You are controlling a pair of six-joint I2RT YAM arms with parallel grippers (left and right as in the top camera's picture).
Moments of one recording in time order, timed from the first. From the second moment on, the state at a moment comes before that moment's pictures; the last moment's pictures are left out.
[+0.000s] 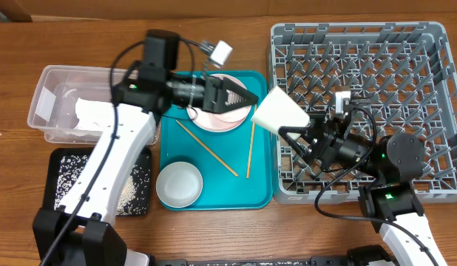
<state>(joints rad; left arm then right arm) -0.24 1.62 1.41 -0.56 1.29 -0.35 0.16 0.95 0.59 0.49 -0.98 0.86</state>
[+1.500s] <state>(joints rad) -0.20 1.62 1.41 -0.85 0.53 -0.36 0.24 1.39 1.09 -0.88 -0.14 0.36</state>
